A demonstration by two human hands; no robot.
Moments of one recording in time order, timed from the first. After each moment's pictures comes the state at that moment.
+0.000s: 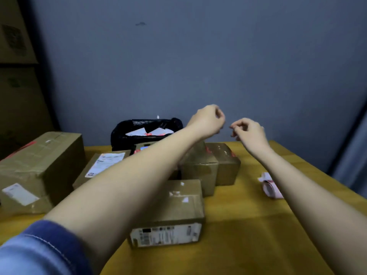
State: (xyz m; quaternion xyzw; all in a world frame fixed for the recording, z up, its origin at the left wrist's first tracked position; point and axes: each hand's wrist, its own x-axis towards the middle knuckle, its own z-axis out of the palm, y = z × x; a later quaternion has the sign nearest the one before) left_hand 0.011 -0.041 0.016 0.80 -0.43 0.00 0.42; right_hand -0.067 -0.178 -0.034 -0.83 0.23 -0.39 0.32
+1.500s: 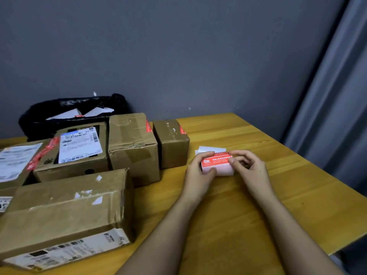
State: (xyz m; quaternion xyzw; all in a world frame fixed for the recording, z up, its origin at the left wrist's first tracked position) left_hand -0.091 -0.132 -0.180 0.60 -0.38 -0.17 0.68; right_hand -0.197 -0.237 -0.172 -0.73 0.20 -0.44 0.49
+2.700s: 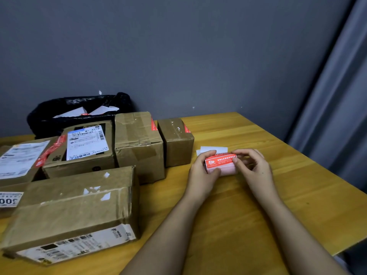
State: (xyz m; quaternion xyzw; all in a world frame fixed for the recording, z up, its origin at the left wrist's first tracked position) left_hand -0.091 -0.130 -0.179 0.61 -0.37 -0.19 0.67; right_hand -0.201 -0.230 -0.170 -0.79 0.21 -0.45 0.36
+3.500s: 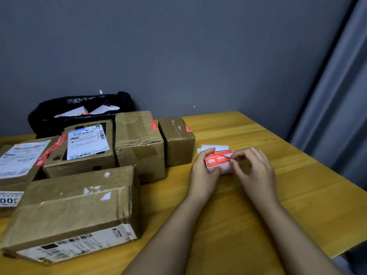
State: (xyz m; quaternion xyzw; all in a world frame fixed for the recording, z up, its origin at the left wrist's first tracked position) left_hand -0.093 -0.130 -0.180 0.64 -0.36 -0.15 0.66; right_hand -0.202 -0.211 -0.166 -0.84 0.22 -0.47 0.11
